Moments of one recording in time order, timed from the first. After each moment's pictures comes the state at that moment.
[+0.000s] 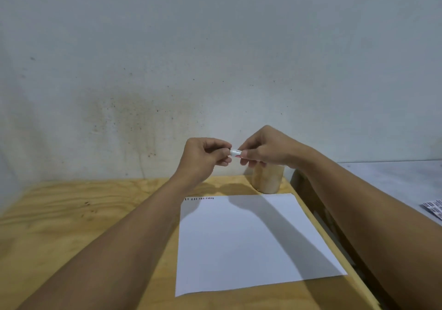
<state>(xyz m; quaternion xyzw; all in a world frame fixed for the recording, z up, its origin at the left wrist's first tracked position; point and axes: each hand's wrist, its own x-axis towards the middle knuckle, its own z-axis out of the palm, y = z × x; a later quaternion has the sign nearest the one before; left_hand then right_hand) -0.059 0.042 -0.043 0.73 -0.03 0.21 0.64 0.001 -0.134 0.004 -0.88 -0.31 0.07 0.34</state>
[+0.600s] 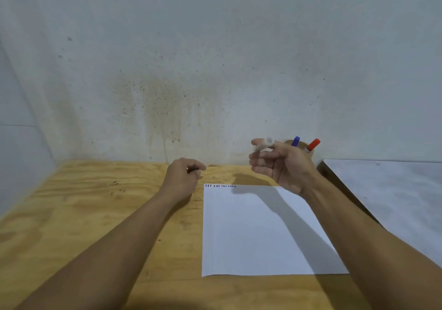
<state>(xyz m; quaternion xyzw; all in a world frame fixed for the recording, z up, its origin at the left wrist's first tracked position) -0.088 0.123 -0.126 0.82 0.15 0.20 0.51 -0.020 -0.110 -0.057 -0.55 -0.13 0.26 0.78</state>
